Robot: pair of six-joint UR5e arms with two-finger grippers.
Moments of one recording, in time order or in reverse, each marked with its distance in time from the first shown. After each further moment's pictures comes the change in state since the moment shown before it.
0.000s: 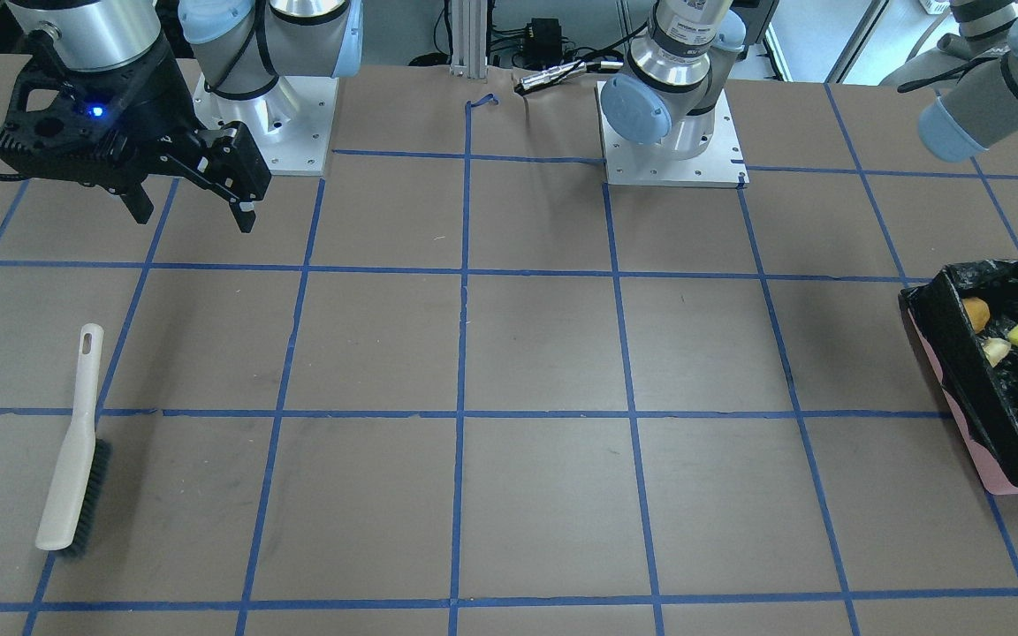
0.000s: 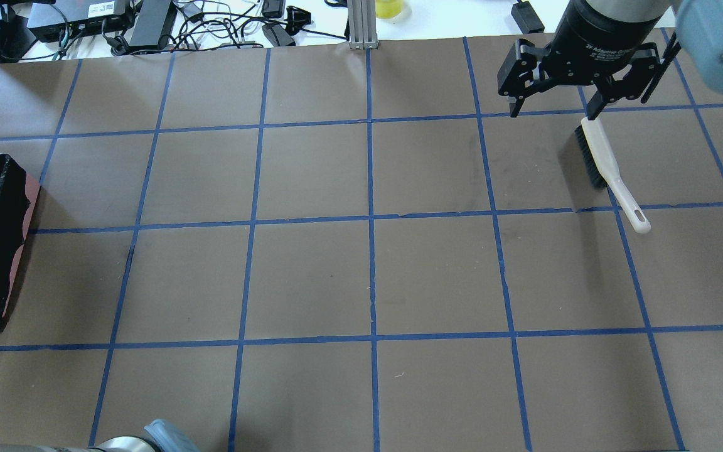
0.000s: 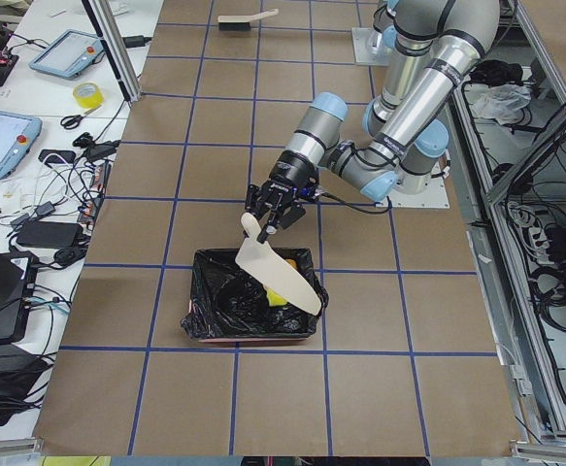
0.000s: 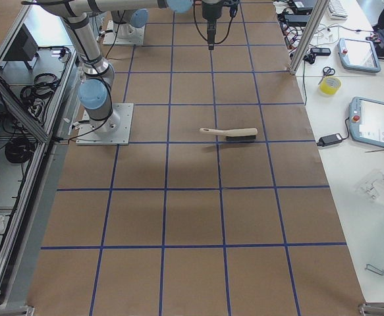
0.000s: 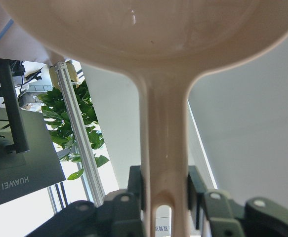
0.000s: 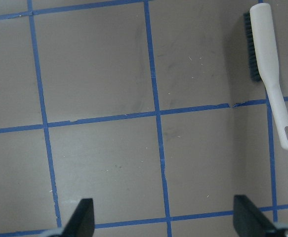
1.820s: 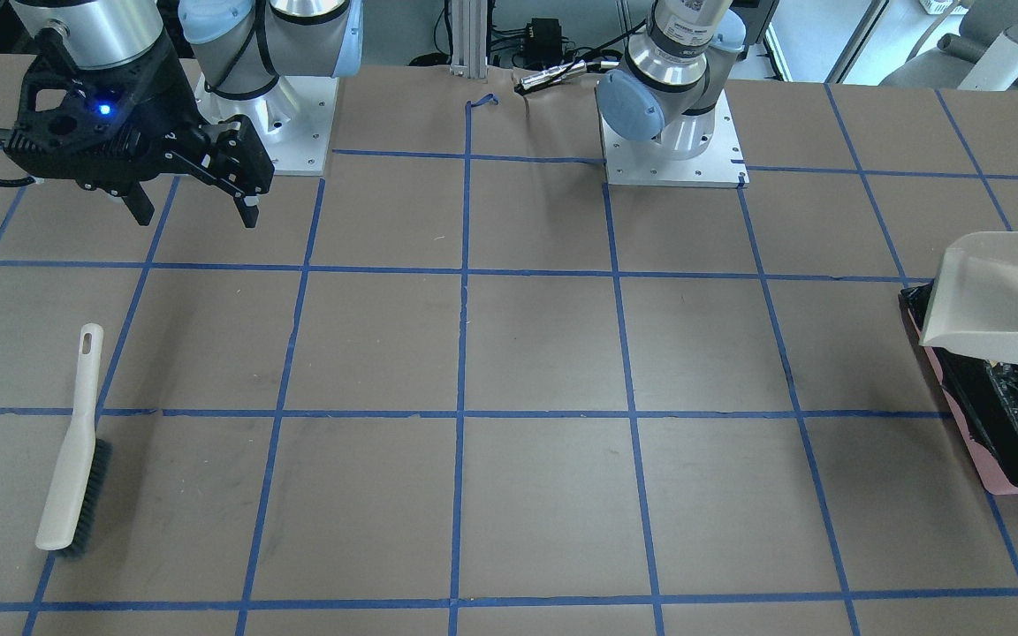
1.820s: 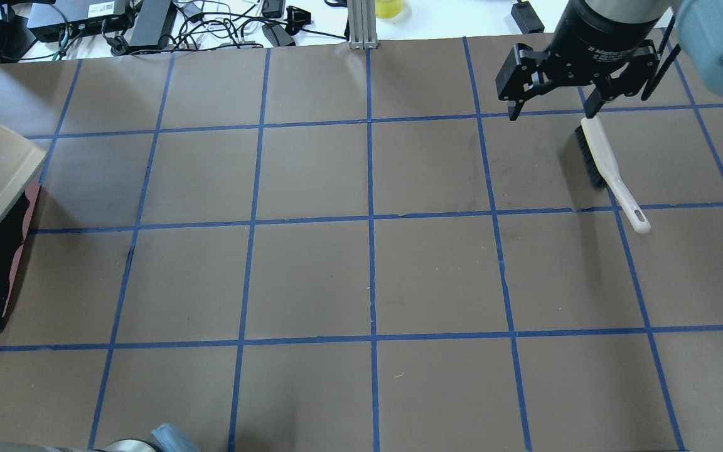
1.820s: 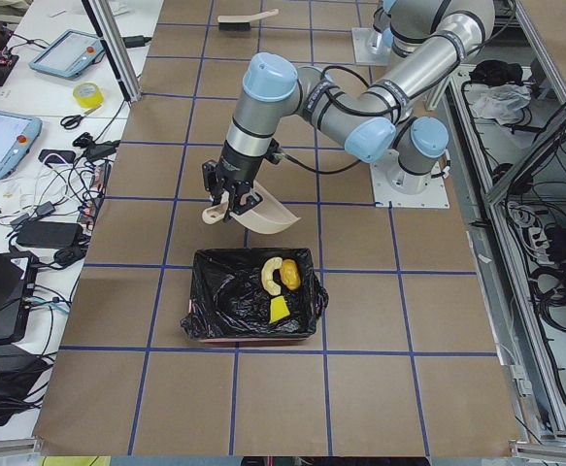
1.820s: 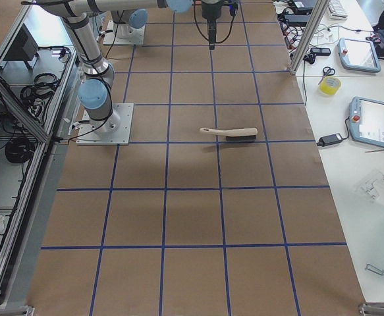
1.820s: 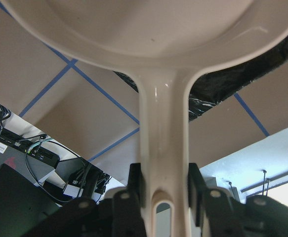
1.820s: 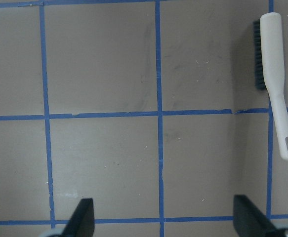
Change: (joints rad) left arm -0.088 -0.025 0.606 -1.480 -0.283 -0.551; right arm 0.001 -0.003 0.003 -0.002 0.004 -0.082
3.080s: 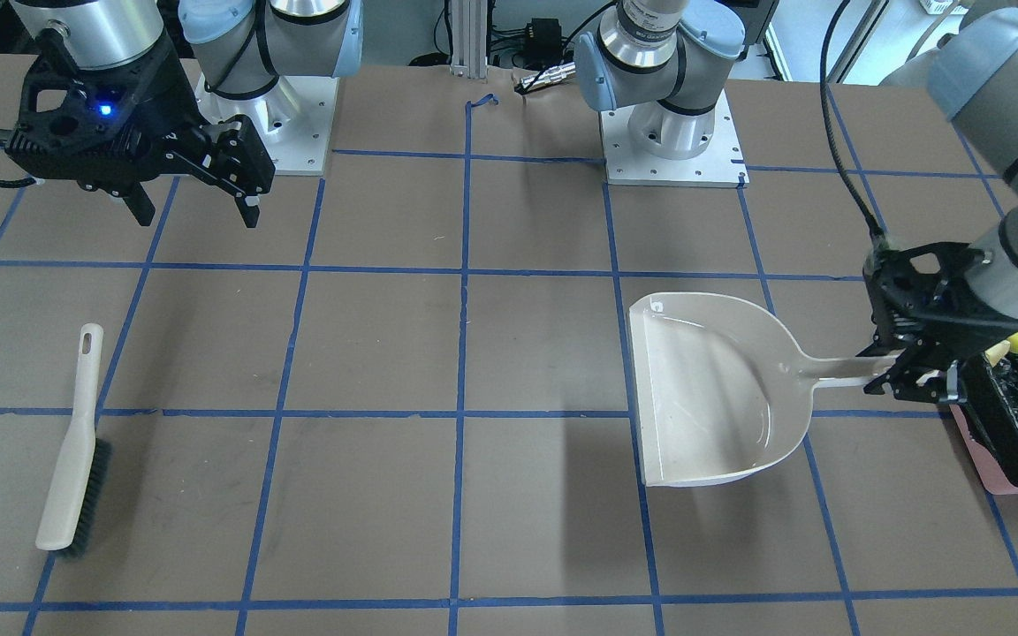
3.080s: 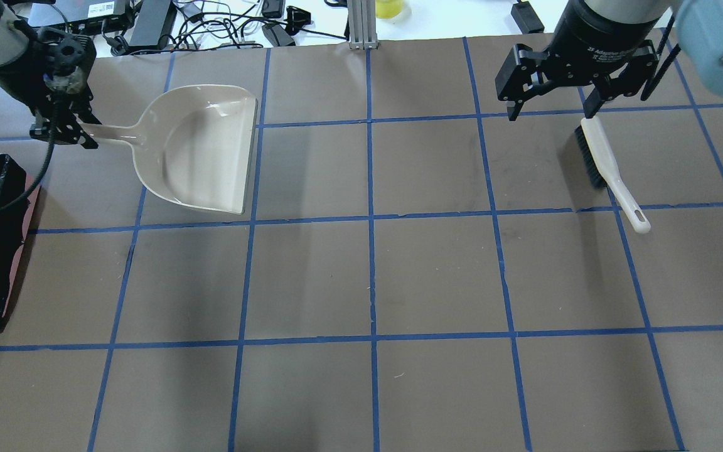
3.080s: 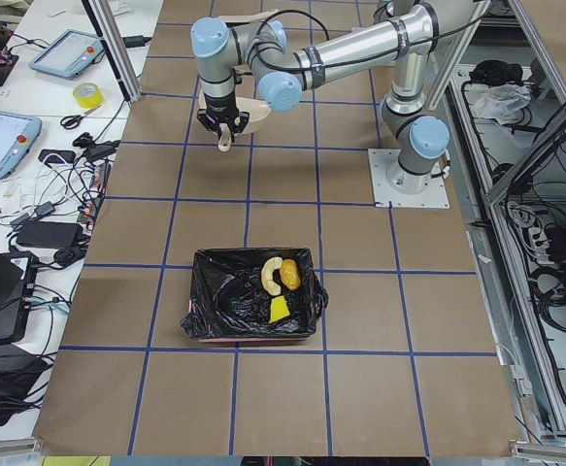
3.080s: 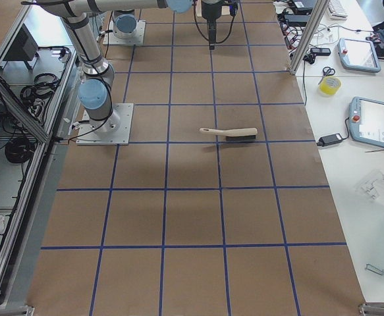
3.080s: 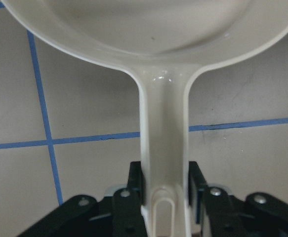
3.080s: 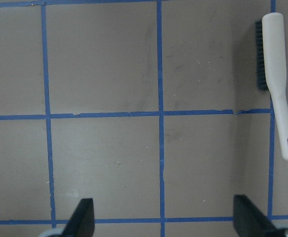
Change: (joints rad) left arm -0.448 -0.137 -0.028 -0.251 0.080 -0.922; right arm 0.000 0.002 0.000 -0.001 0.005 -0.001
